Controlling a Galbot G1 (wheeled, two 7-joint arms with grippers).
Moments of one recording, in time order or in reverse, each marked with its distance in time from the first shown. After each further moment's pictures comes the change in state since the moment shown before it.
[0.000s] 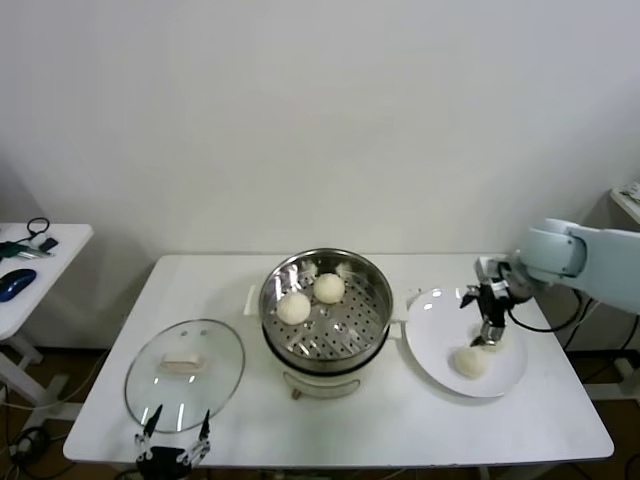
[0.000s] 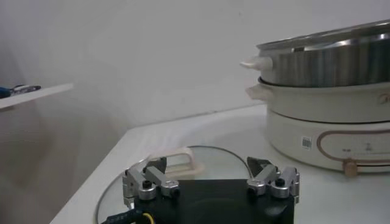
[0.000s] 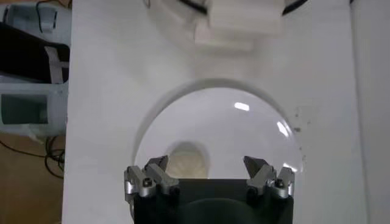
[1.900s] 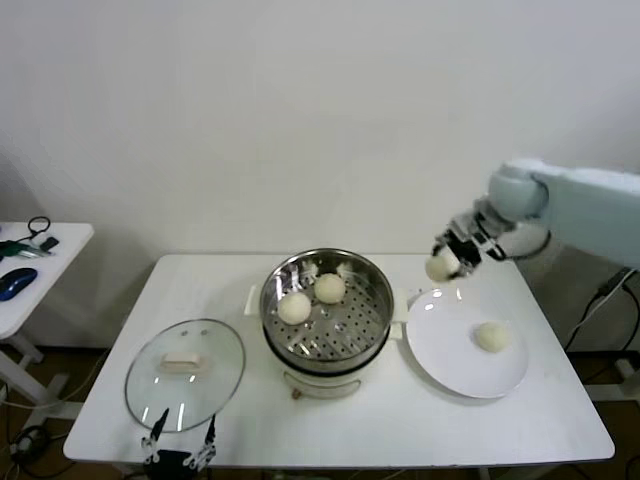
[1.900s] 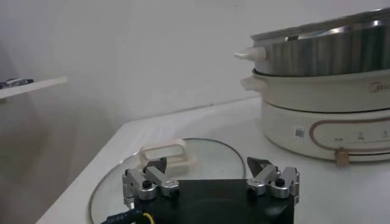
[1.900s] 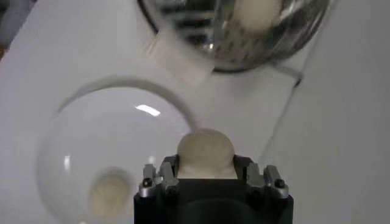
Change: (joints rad) left arm -0.003 -0.011 0.012 0.018 0.031 0.003 -0.001; right arm 0.252 0.303 0.093 -0.037 -0.212 0.385 -0.112
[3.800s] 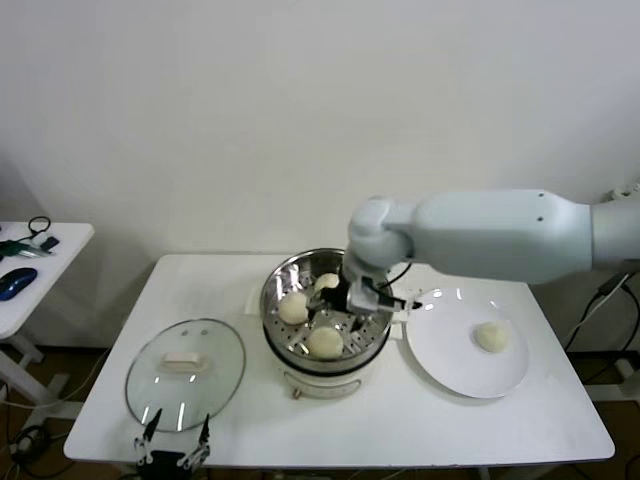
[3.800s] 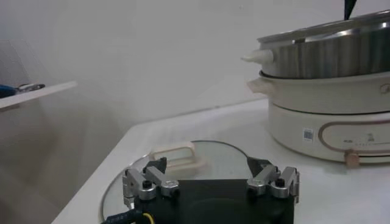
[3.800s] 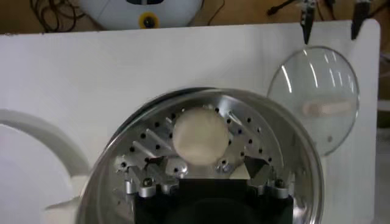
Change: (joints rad) left arm 0.010 -0.006 -0.015 -0.012 0.005 -0.007 -0.008; right arm -0.112 0.200 0.036 0.084 -0.122 0.227 0.029
